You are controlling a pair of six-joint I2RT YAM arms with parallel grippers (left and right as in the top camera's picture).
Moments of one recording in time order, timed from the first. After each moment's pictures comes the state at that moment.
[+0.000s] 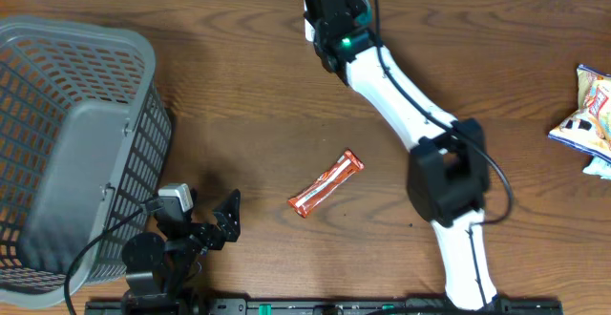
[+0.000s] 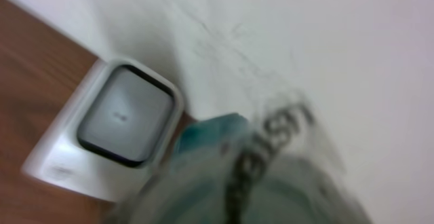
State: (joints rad) left arm 0.06 0.01 0.15 -0.54 0.40 -0.35; right arm 0.52 2.31 2.05 -0.24 0.59 -0.46
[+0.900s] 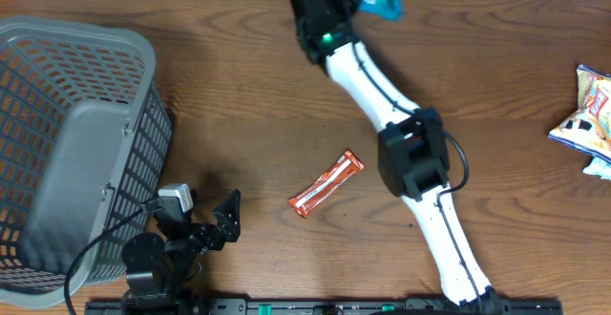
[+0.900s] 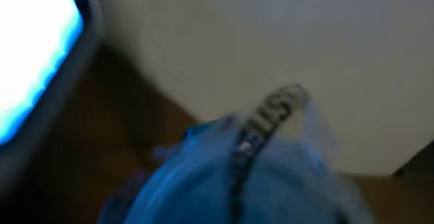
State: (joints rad) left arm 0.06 0.01 0.15 -0.54 0.40 -0.35; right arm 0.48 2.65 2.41 -0.38 0.99 -0.73
